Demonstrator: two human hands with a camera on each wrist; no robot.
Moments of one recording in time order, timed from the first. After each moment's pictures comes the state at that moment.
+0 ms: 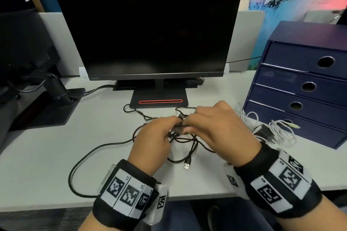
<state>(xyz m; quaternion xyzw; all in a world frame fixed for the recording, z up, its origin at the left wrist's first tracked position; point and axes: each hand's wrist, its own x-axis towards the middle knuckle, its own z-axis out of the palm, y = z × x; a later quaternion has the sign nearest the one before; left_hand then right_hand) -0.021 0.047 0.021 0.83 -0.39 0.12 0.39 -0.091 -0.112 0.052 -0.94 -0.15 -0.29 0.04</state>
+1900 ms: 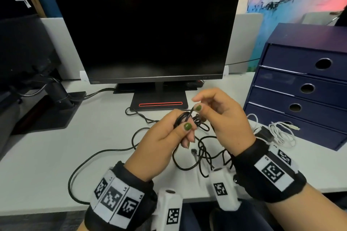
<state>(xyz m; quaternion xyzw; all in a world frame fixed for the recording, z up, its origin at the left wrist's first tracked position) -0.038 0.045 0.044 0.64 -0.42 -0.12 0.64 -0.081 -0.115 0.052 -0.76 -0.07 -0.31 0.56</state>
